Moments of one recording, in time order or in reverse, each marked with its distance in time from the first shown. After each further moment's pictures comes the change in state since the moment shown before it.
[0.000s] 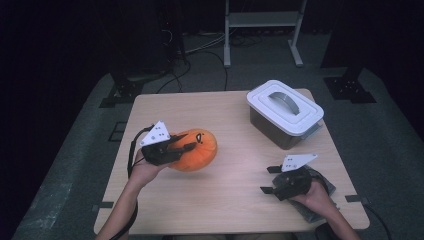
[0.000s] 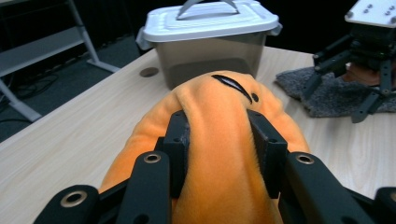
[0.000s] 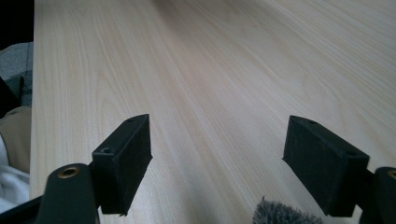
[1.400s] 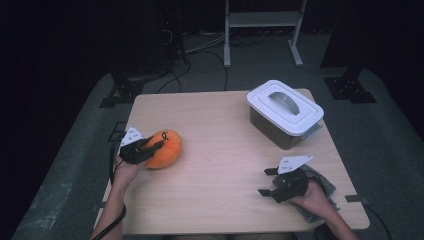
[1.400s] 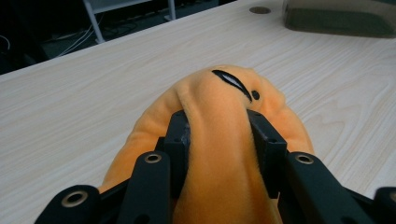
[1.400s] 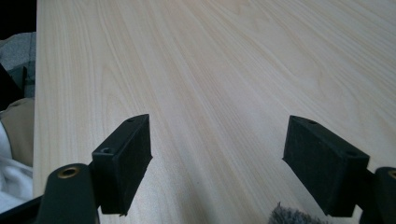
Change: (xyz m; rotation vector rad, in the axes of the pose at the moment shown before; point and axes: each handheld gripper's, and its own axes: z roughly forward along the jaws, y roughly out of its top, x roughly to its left) left arm 0.079 -0.102 -0.023 0.087 0.291 -0.203; right arm 0.005 0.002 0.007 0.032 0.013 -0.019
